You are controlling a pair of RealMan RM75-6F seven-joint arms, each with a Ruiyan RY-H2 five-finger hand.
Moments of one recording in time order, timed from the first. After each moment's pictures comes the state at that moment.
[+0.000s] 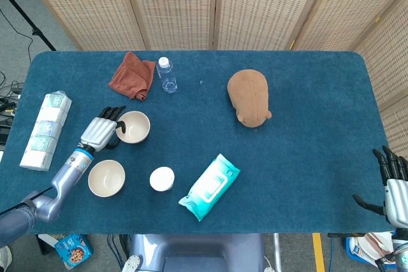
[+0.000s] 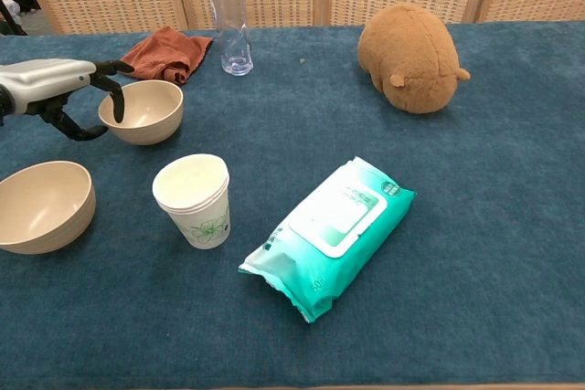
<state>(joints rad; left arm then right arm) -0.69 -1.59 -0.12 -0.95 1.42 0.83 -0.16 0.02 -1.08 0.11 -1.68 -1.41 1.50 0.05</state>
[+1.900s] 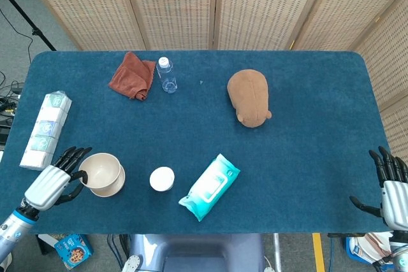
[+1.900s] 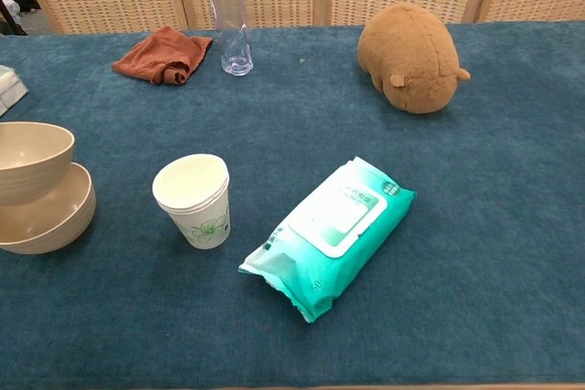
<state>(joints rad) -0.32 -1.29 0.17 -1.19 1.78 1.48 -0.34 0.01 -1.07 0.09 -1.71 -1.44 1.52 0.04</state>
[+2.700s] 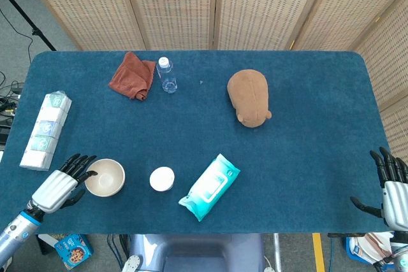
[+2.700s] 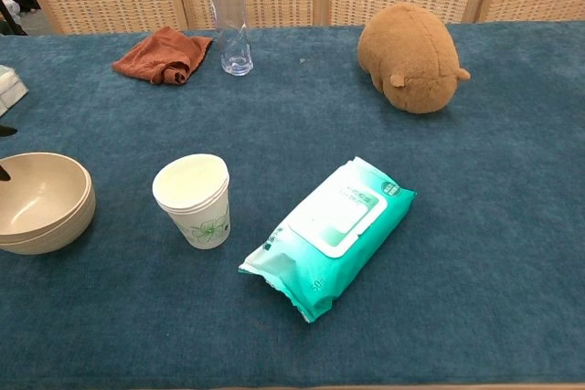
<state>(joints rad) -0.32 -1.33 0.20 -1.11 1.79 1.39 -0.24 0.01 -1.07 0.09 -1.71 -1.44 1.52 0.04</state>
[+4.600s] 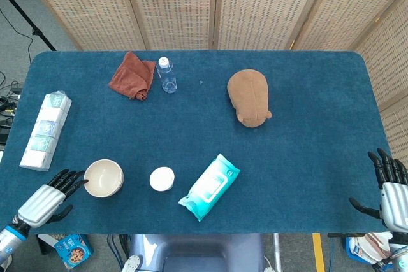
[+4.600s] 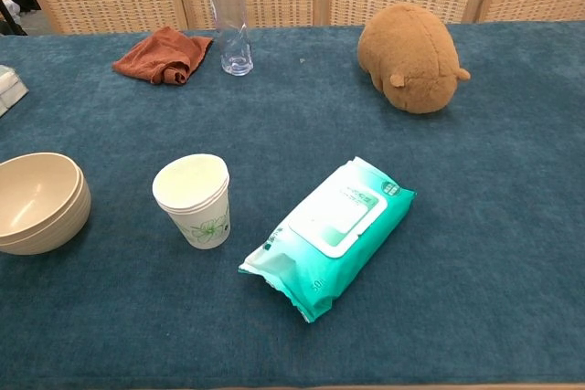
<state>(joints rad) -0.26 -1.31 0.26 -1.06 1.82 1.38 -0.32 0.01 -1.07 0.08 -1.72 -1.45 1.52 0.03</state>
